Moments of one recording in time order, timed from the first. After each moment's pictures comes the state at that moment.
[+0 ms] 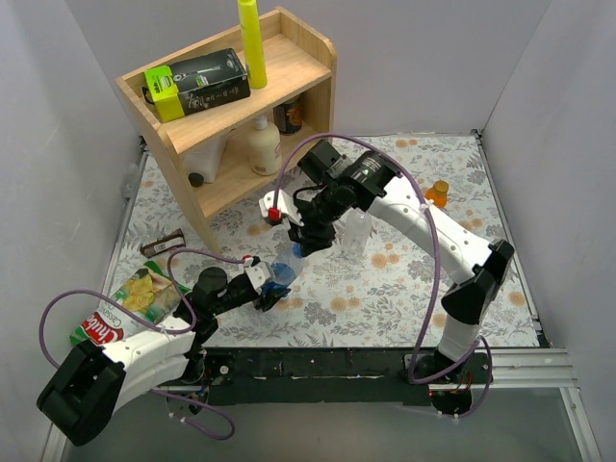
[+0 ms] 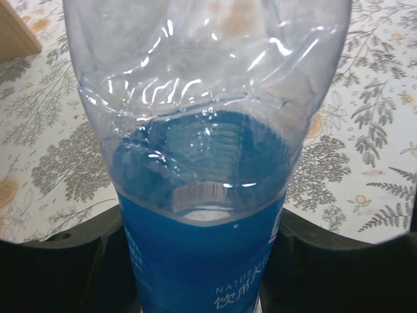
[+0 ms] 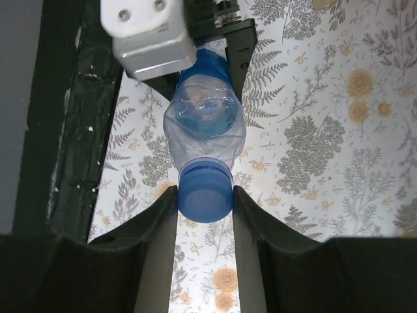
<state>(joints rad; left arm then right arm) -0.62 0.90 0.09 0.64 0.47 0.19 0.93 1.76 1.98 -1.29 -0.57 -0.85</state>
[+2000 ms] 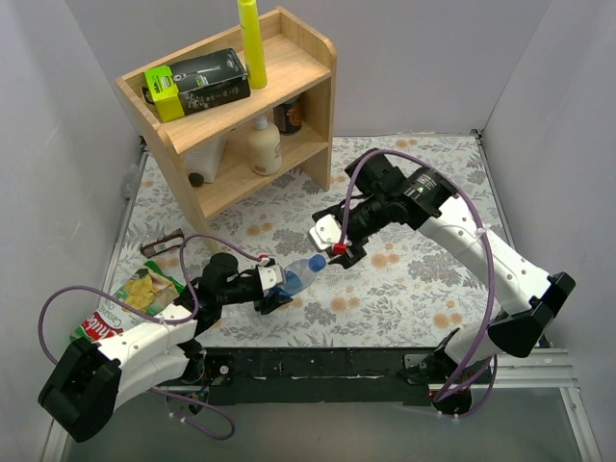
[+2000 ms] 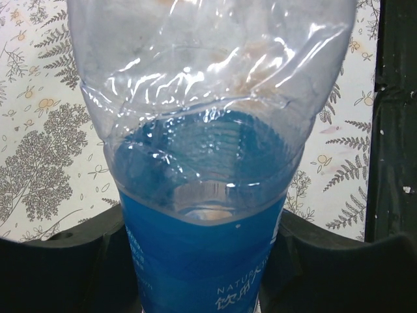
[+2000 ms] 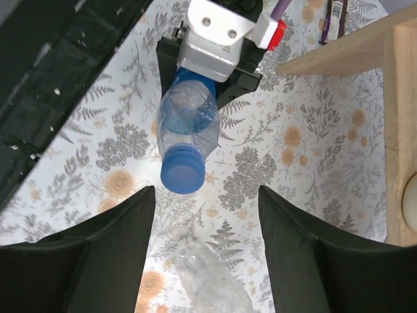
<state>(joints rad) -0.62 0.92 0.24 0.27 0.62 0.37 0.82 1.46 1.70 -1.22 -0.75 -1.27</state>
